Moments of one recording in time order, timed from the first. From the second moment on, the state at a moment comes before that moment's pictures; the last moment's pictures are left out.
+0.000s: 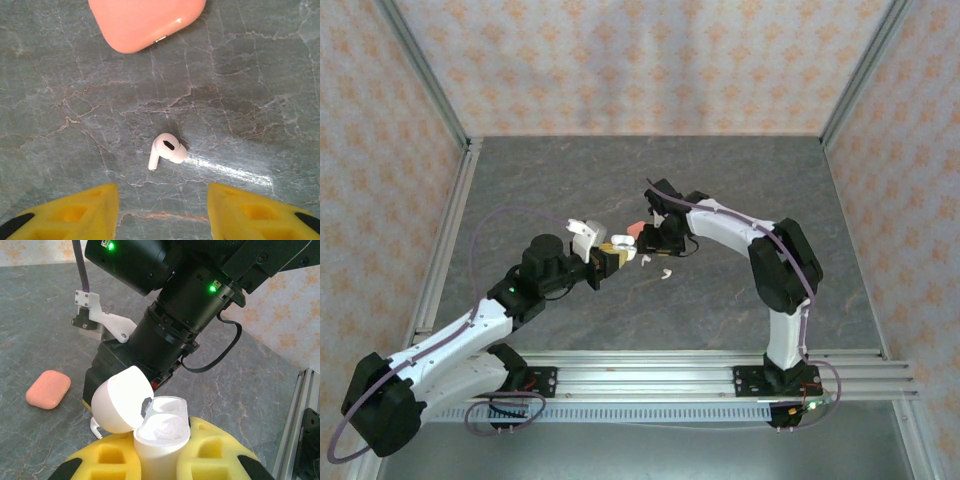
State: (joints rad) left arm -0.59 0.93 0.53 0.09 0.31 -0.25; right arm 0.64 1.92 1.41 -0.75 -0.26 0.58
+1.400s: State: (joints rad) left arm -0.59 0.92 0.53 0.09 0.30 -0.25; right arm 0.67 2.00 1.39 -0.70 -0.21 0.74
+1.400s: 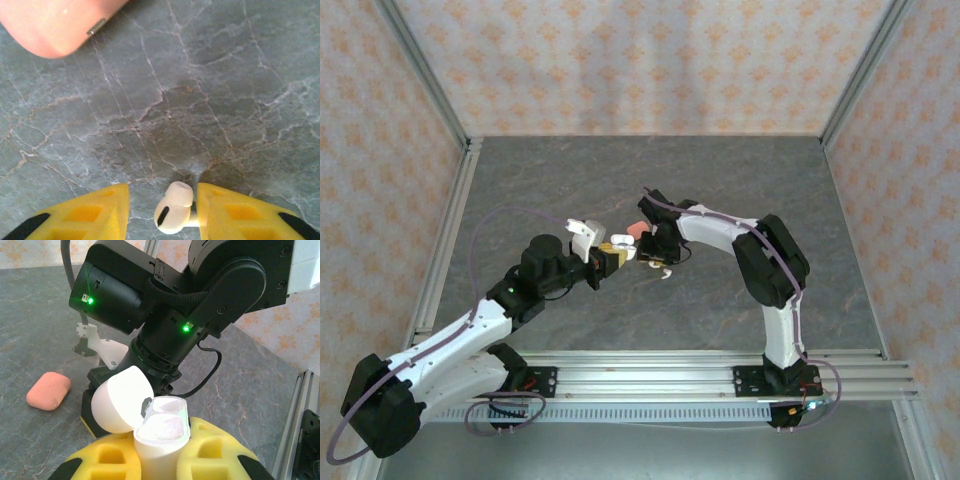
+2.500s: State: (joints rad) left arm -0.59 0.91 0.53 0.09 0.30 -0.25; right arm 0.69 1.93 1.37 -0.78 -0.13 0.73
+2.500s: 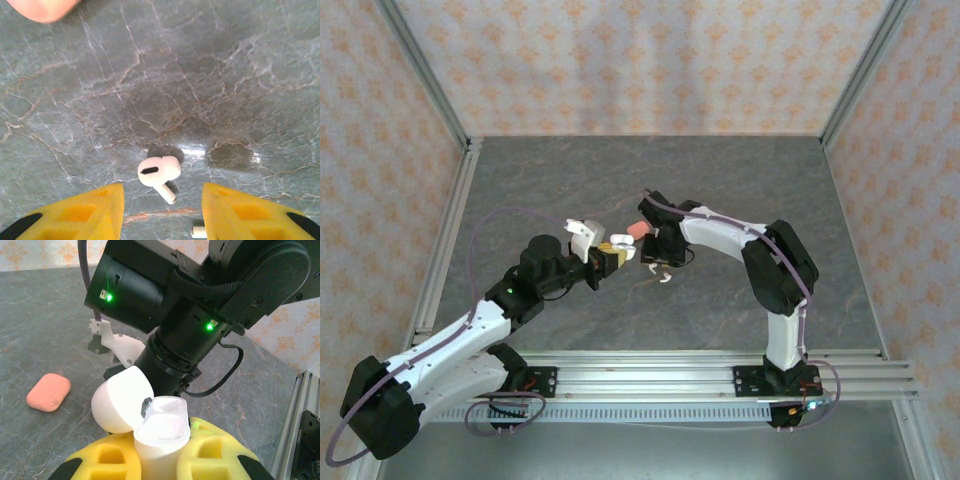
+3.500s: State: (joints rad) left arm -0.59 0.91 0.53 0.08 0.30 -0.24; right arm 0.71 2.04 1.47 -0.85 -0.11 0.69
